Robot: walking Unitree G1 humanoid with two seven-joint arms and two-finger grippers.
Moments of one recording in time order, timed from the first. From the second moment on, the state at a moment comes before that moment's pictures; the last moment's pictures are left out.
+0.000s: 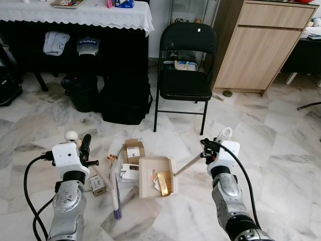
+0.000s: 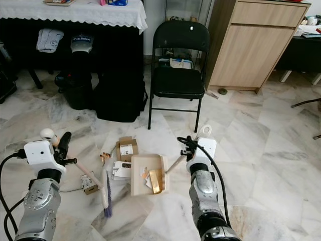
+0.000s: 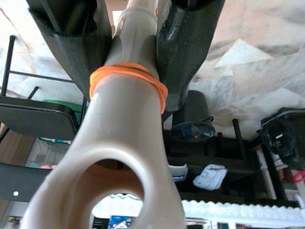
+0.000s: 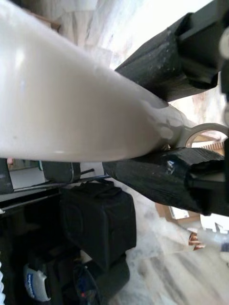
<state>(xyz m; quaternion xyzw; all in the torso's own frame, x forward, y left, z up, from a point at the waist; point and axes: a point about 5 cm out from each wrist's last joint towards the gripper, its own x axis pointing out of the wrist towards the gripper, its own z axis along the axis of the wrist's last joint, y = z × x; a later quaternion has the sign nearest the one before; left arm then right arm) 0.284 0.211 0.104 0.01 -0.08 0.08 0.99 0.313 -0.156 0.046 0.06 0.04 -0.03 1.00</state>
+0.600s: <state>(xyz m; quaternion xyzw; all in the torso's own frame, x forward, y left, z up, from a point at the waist) 0.287 0.209 0.100 0.02 -0.08 0.07 0.99 0.317 -0.145 0.053 0.06 0.03 -0.02 1.00</state>
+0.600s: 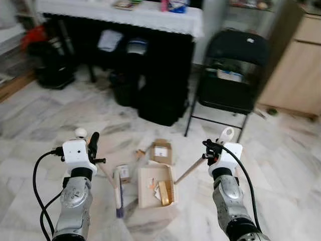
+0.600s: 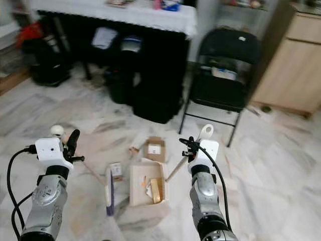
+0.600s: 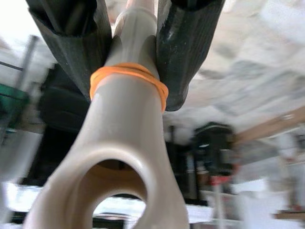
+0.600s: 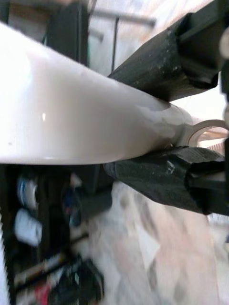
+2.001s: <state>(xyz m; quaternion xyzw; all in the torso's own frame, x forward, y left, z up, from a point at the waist) 0.288 0.199 0.092 0.03 -0.06 0.06 1.00 0.317 -0.149 0.054 0.07 0.02 -0.02 1.00</state>
